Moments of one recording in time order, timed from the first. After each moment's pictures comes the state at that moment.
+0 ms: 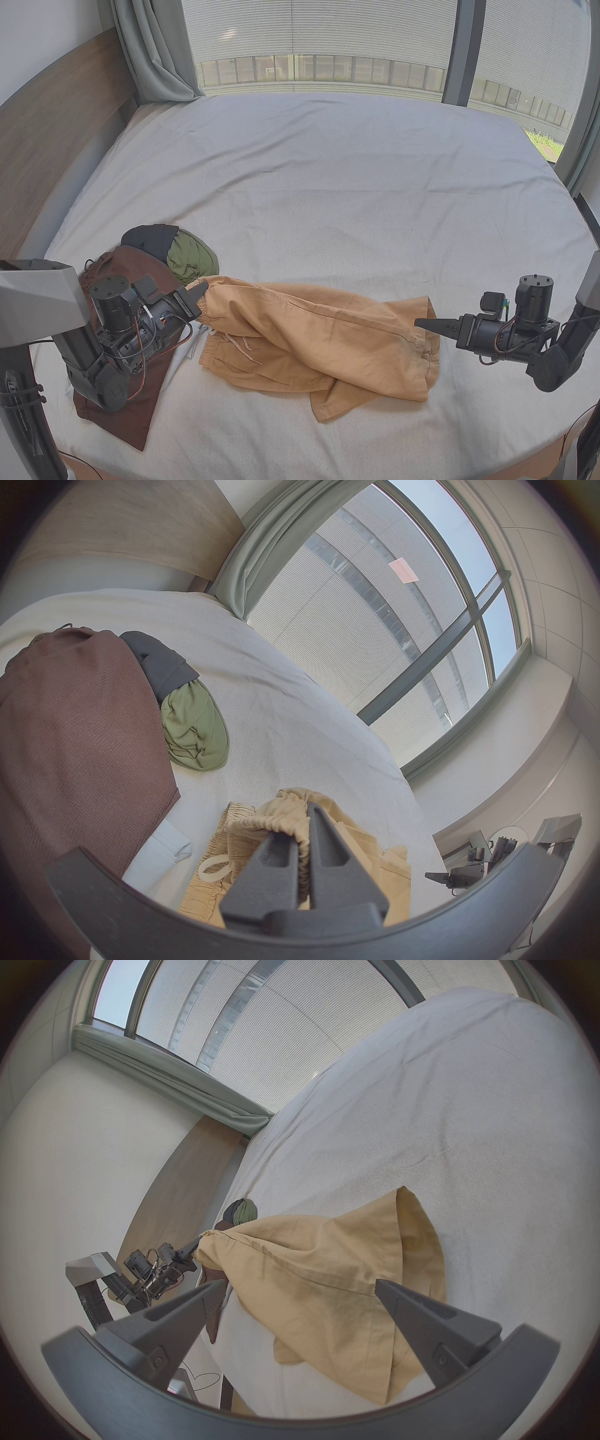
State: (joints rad) left arm -0.24 2.15 -0.48 -1.55 -0.18 -0.63; right arm 0.17 1.99 -0.38 -1.21 0.58 0.52
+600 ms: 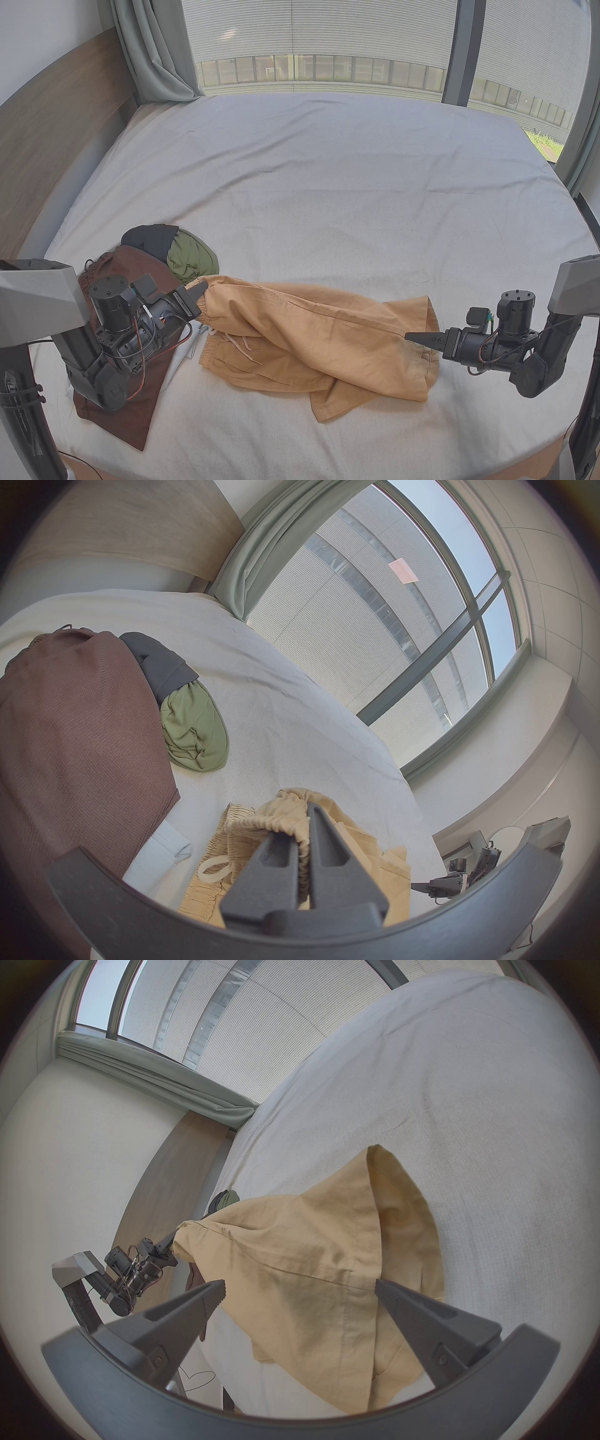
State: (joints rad) left arm -0.23 2.15 -0.48 -1.55 -0.18 -0.63; right arm 0.17 2.17 -0.40 -1.30 0.57 0.53
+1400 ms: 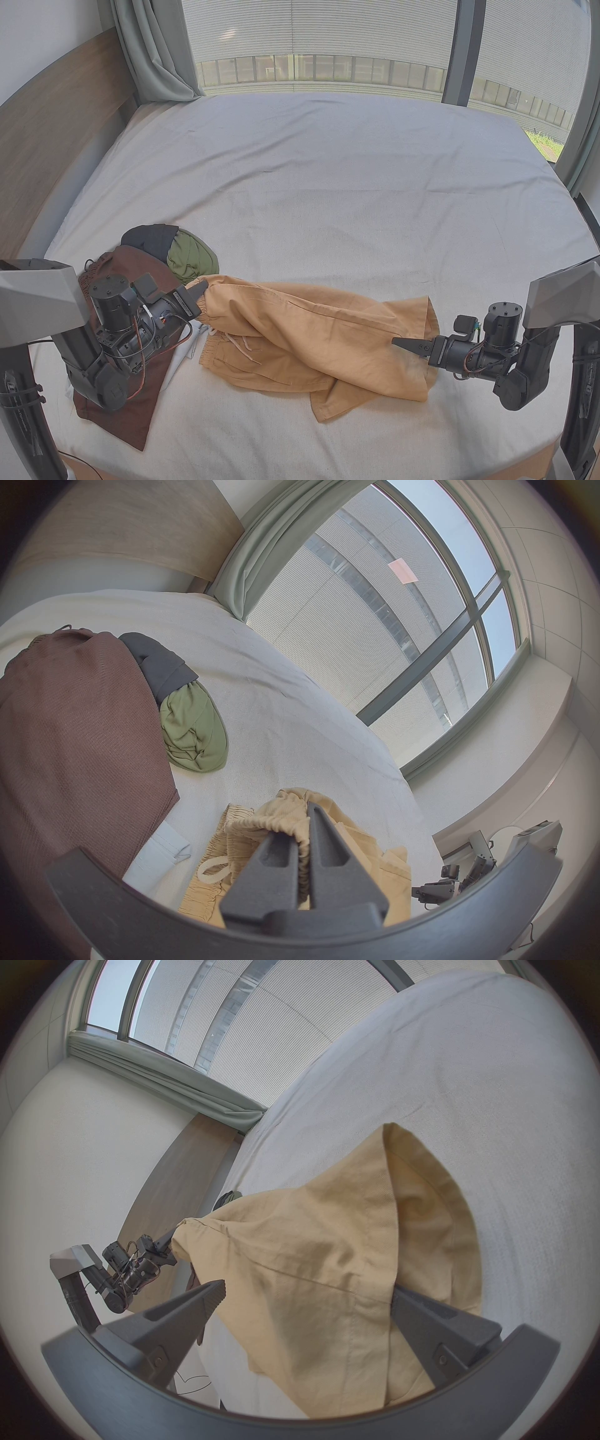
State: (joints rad) left arm -0.24 2.15 -0.48 -1.55 -0.18 -0.63; right arm 0.22 2.32 -0.39 -1.54 0.55 0.57
